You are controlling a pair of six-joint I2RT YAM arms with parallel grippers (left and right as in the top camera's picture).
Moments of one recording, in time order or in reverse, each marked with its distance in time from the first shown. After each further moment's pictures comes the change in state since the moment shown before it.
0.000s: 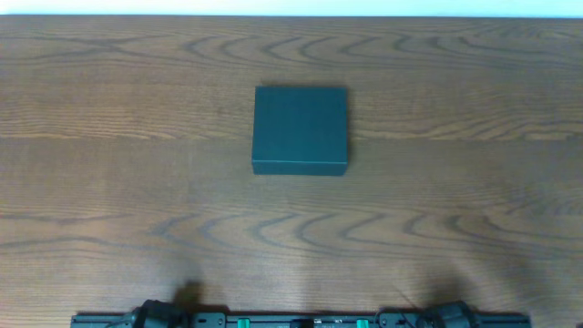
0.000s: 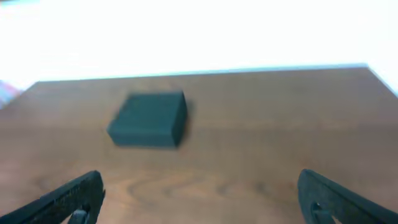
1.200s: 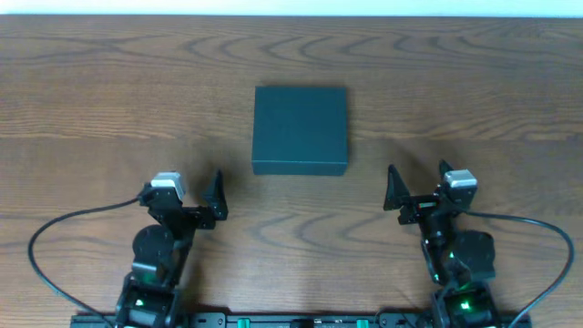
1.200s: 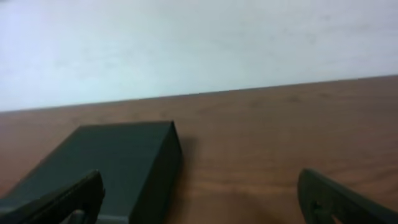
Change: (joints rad) left arm 0.000 0.128 -1.767 1.917 -0.093 -0.237; right arm -0.010 0.182 -1.532 1.913 -0.008 0.062
